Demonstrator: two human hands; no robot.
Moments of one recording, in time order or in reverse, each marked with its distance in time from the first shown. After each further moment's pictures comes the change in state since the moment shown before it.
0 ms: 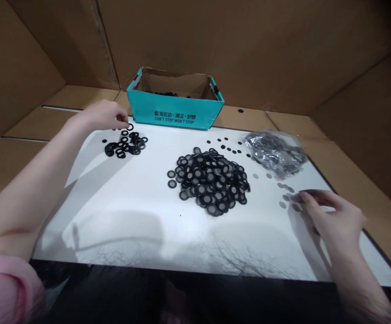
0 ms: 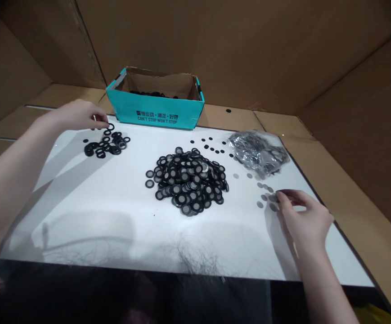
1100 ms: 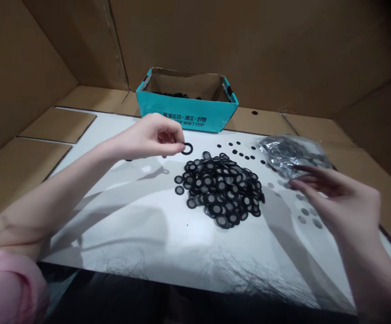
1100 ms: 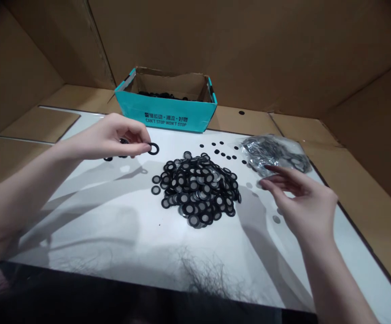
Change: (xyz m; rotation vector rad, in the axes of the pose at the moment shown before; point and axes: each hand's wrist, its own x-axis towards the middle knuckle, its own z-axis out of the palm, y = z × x) left_hand -0.052 0.102 -0.003 -0.795 0.104 0.538; right_hand 0.011 -0.091 0.010 0.395 -0.179 -0.053
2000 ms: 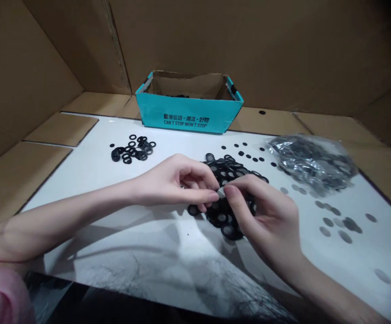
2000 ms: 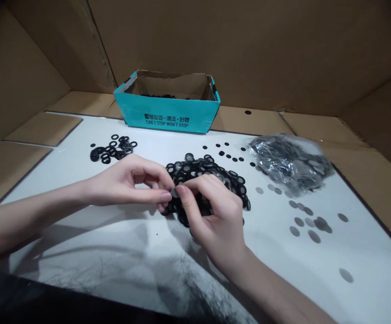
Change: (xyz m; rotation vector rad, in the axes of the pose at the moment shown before) left_hand -0.013 0.022 0.062 -0.536 -0.227 -0.124; right_hand -0.062 -0.094 0.067 0.259 -0.262 -0.546
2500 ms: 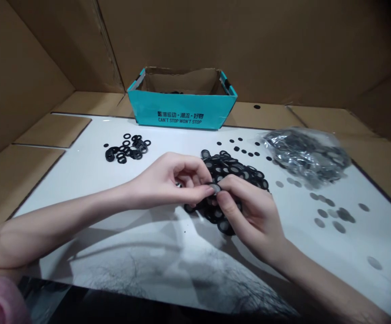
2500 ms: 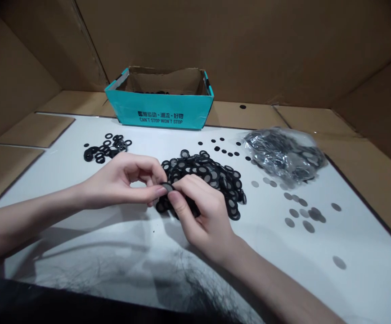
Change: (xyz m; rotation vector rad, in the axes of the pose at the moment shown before) left_hand 0.001 0.001 0.008 0.022 0.119 0.028; right_hand -0.001 0.008 -0.002 0.112 -0.152 -0.100
